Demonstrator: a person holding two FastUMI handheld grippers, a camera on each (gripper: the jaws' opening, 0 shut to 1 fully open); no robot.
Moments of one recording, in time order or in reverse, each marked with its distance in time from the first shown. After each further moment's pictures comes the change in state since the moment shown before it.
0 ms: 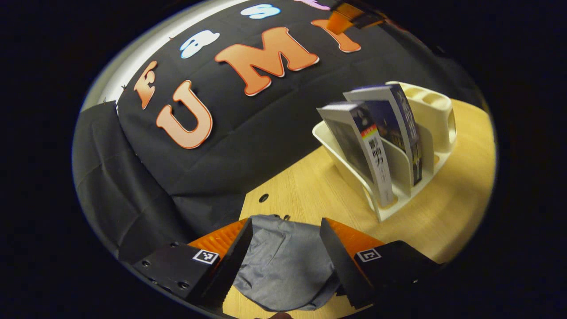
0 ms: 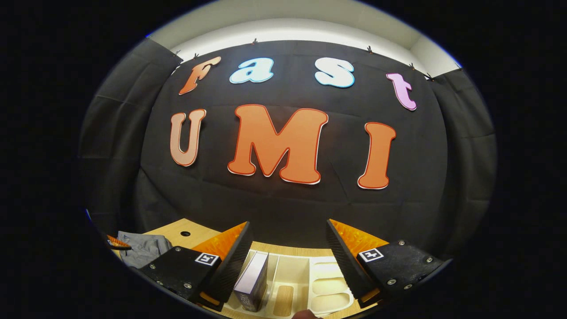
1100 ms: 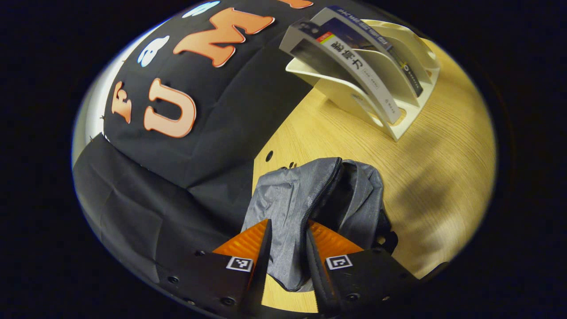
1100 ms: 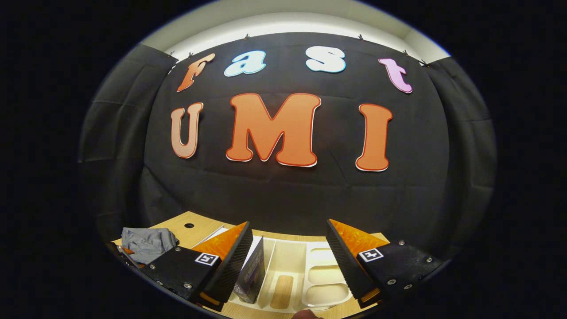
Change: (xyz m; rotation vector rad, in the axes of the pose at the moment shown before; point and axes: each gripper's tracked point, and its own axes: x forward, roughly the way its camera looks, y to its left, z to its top) left arm 0.012 0.004 -0.090 0.212 0.266 0.061; right arm -0.013 -0.012 -0.038 0.047 0.079 0.058
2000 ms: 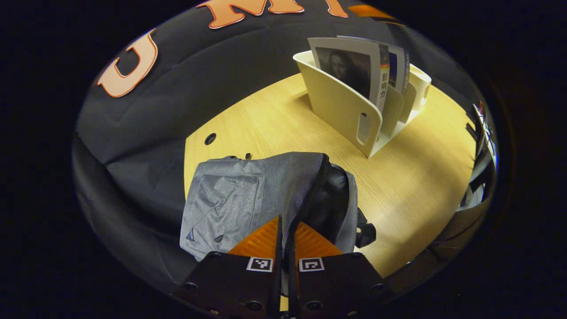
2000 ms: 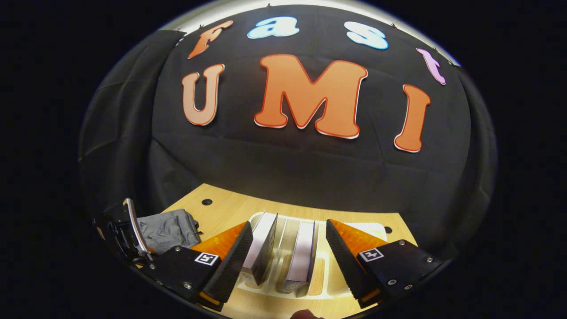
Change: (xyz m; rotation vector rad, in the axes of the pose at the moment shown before) left arm 0.024 0.022 0.003 -0.152 0.034 -0.644; right arm 0.032 0.107 -0.029 -0.038 0.346 0.026
